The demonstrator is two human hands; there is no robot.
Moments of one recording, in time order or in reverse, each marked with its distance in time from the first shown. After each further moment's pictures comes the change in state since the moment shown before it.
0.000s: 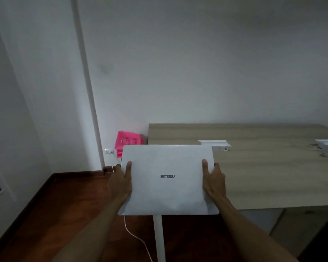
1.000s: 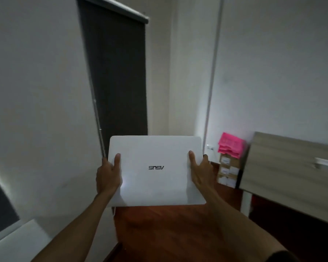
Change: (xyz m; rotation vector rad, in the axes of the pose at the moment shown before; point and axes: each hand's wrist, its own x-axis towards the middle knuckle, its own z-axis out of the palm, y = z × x) left_hand -0.343 -0.154 -0.482 0.098 0.617 -0.333; right_hand -0.453 -0.166 0.024 0.197 -0.583 -0.306
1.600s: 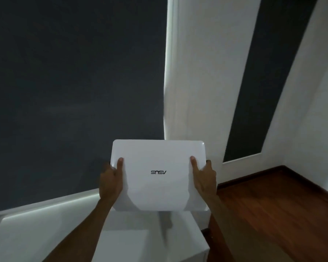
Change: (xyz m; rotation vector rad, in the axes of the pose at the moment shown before) left_hand -0.032 -0.214 -0.383 0.187 0.503 -0.404; right_hand -0.273 -0.163 0.298 0.092 -0.681 -0.173
